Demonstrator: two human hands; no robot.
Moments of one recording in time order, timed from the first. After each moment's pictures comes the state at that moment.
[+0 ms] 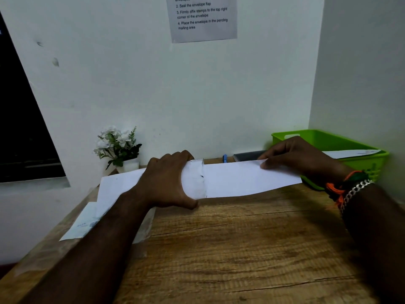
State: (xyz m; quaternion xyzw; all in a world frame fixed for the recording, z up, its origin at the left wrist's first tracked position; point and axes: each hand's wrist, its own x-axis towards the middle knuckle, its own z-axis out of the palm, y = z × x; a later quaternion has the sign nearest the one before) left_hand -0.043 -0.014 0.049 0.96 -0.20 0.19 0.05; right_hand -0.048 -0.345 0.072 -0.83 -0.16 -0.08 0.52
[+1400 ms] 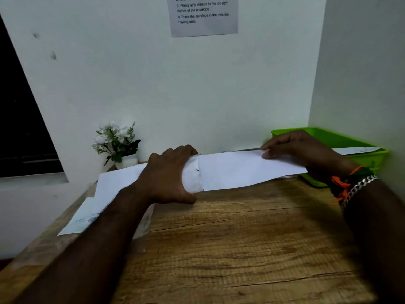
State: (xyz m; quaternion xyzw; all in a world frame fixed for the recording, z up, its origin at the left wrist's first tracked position) left_hand -0.050 -0.018 0.051 0.95 -0.23 0.18 0.08; right_hand -0.047 -0.346 0.076 -0.77 -0.15 -0.07 0.62
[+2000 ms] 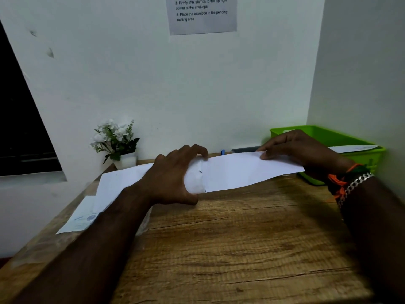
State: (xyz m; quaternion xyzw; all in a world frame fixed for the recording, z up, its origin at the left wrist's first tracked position) left_hand -0.049 -0.024 0.045 0.93 -0.29 0.18 0.11; right_hand -0.048 -0.345 0.075 -0.80 -0.13 -0.07 0.59
